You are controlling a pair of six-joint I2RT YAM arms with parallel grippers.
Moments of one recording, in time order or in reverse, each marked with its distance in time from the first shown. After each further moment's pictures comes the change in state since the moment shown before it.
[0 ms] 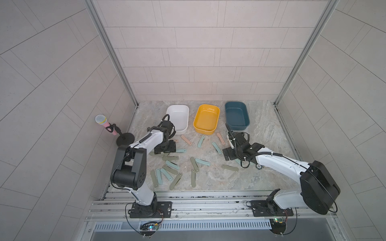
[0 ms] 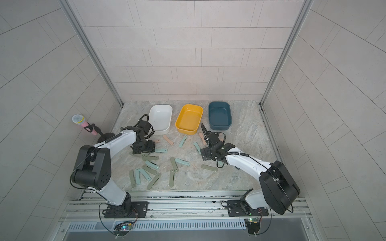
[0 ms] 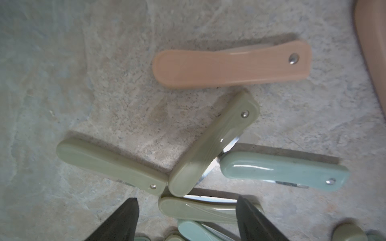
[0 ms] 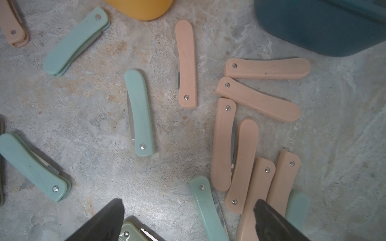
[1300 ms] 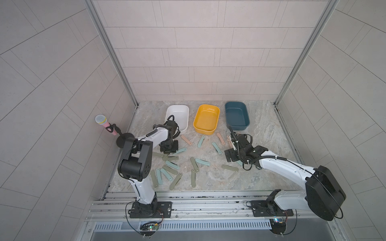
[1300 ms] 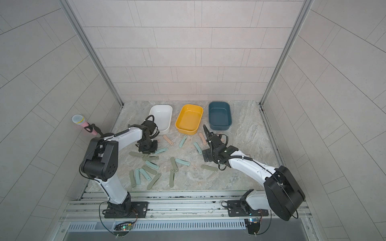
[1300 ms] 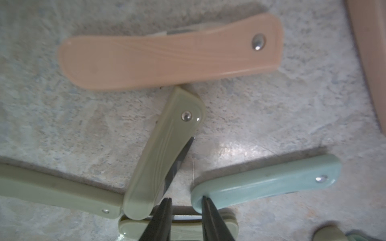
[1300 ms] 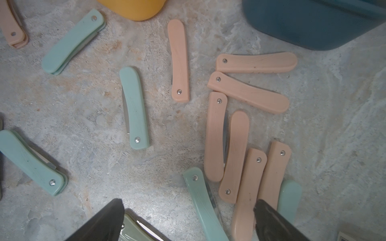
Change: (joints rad) left arm -0.047 0.100 0.038 -0.010 0.114 -0.013; right arm 0.000 -0.070 -0.058 0.012 0.016 0.014
